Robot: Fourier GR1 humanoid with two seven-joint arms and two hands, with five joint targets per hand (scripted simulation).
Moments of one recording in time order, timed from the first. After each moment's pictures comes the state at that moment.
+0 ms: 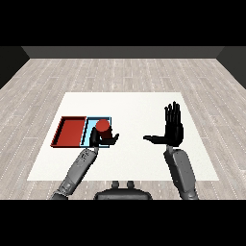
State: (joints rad) left arm -0.33 0.13 -0.37 -1.40 0.09 0.47 -0.16; right arm -0.25 -0.18 0.11 -1.75 -0.29 -0.26 -0.28
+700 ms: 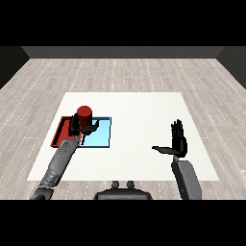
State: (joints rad) left arm -0.42 0.36 -0.20 -1.36 -0.03 0.43 0.01; right arm -0.03 -0.22 0.03 -1.58 -0.30 -0.13 -0.39
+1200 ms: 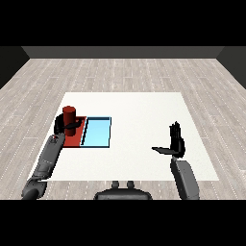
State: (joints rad) left arm -0.53 0.46 -0.03 -0.87 -0.03 0.36 -0.07; right arm -0.04 -0.21 0.02 -1.48 -0.27 -0.11 -0.45
